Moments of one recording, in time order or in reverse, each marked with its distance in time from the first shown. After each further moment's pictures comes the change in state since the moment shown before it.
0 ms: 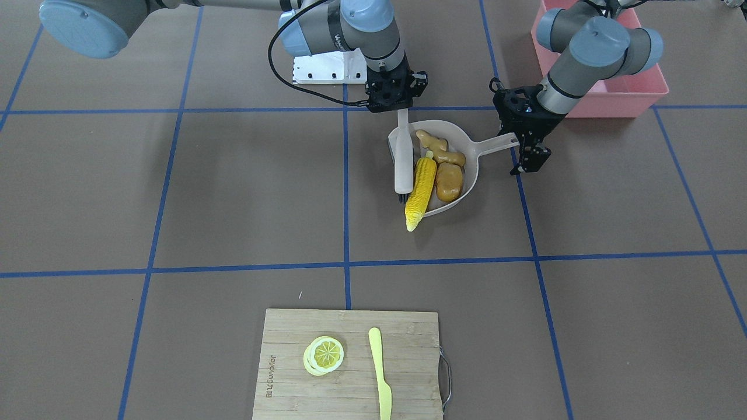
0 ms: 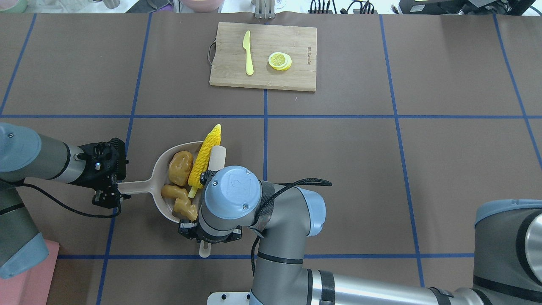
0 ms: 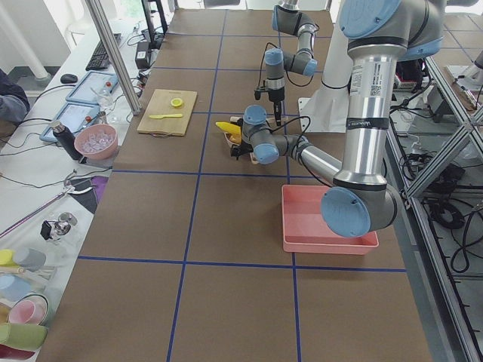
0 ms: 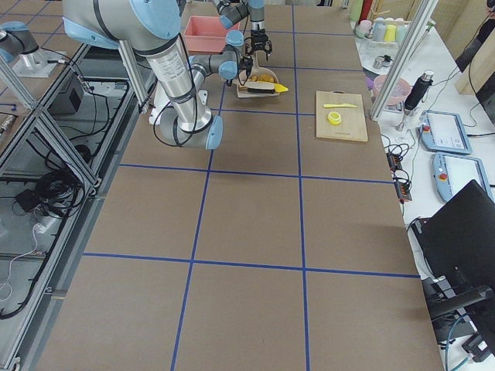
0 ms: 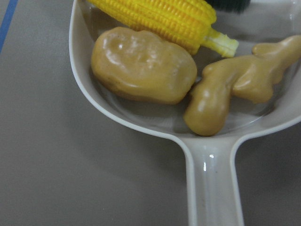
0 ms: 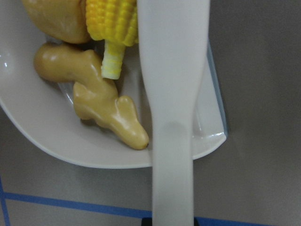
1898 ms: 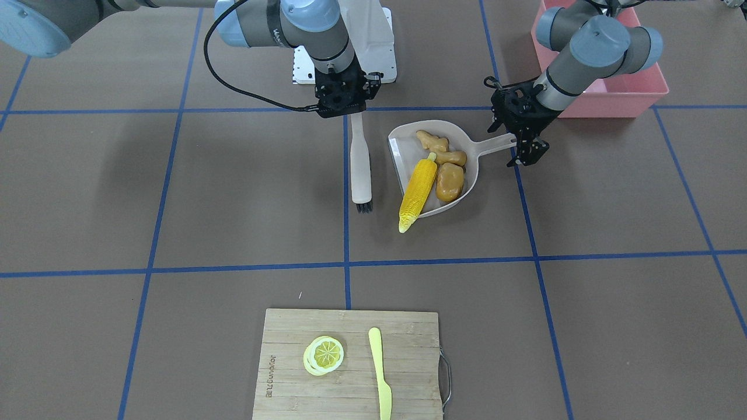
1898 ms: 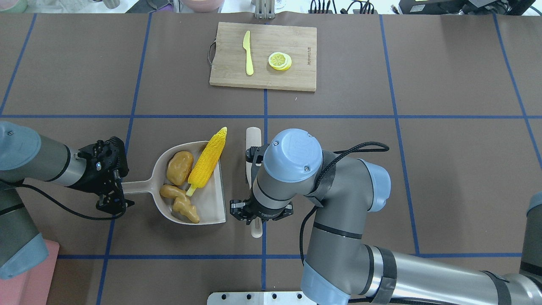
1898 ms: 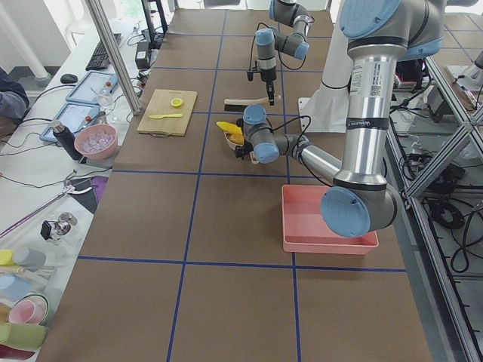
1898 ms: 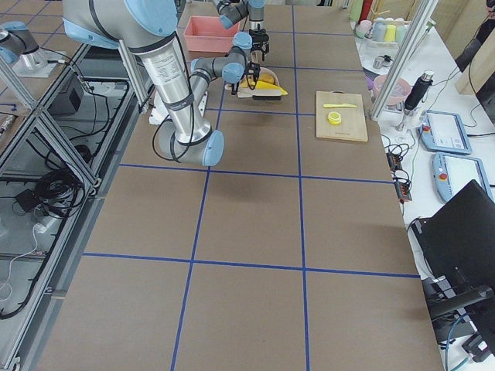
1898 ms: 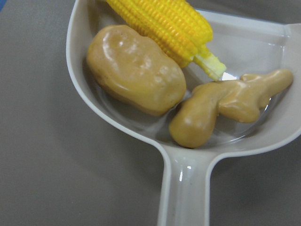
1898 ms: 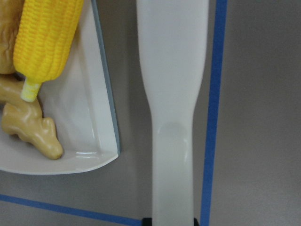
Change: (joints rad) left arm 0.002 0.000 -0.007 0.005 -0.078 -0.175; right arm 0.119 -0.174 0.237 -0.208 0.101 -0.216
